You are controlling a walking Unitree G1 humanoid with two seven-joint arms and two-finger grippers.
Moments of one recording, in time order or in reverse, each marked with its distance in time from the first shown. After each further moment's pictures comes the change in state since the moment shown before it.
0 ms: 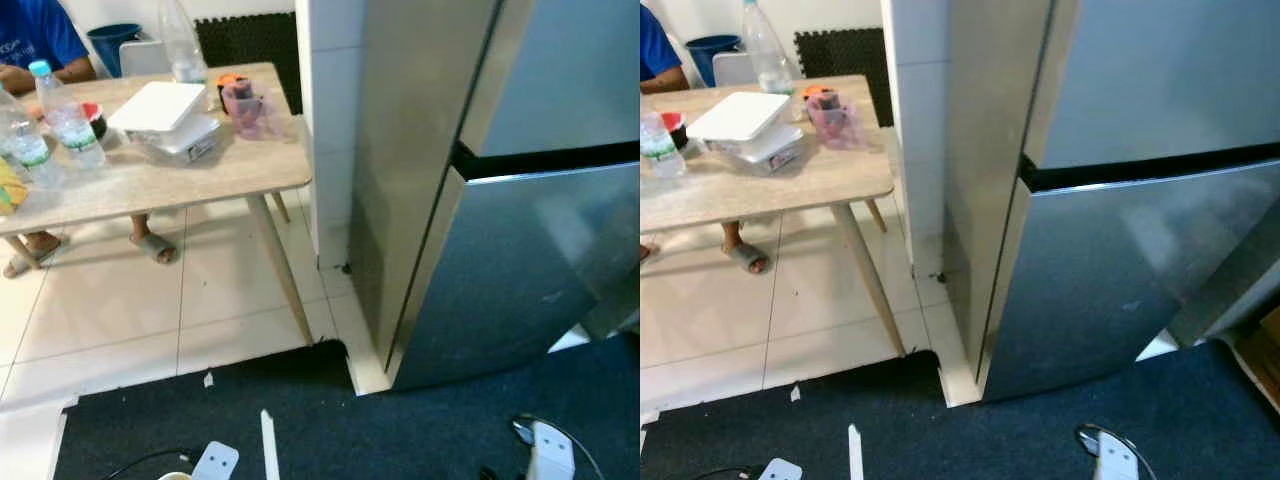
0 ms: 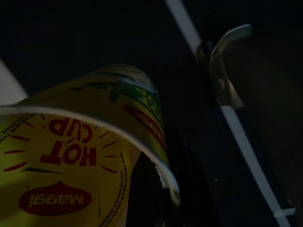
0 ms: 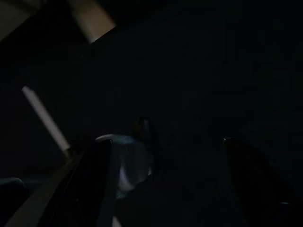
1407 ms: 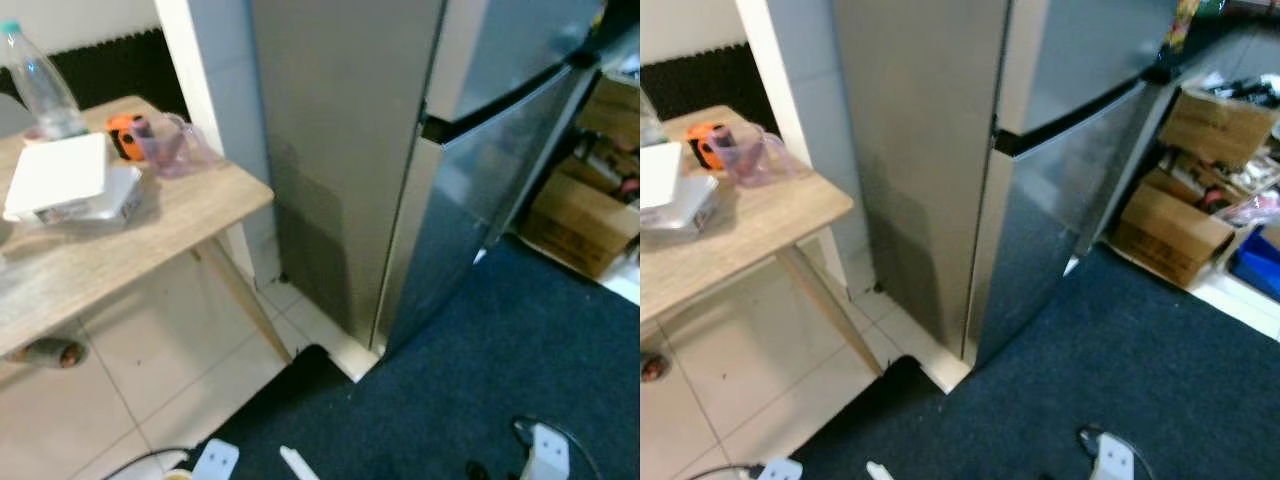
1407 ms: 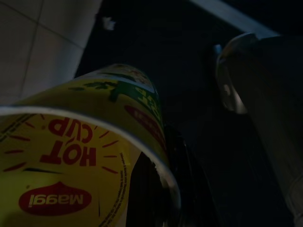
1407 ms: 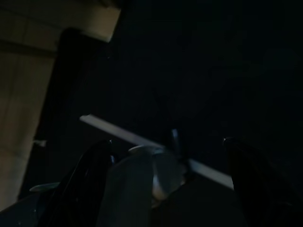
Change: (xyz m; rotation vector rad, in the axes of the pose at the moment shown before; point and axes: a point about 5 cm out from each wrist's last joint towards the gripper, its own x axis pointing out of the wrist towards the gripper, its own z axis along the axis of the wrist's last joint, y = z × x) left arm 0.000 0.002 0.003 -0.006 -0.010 0.011; right arm -0.001 0.005 -0.006 0.126 -0.003 0.078
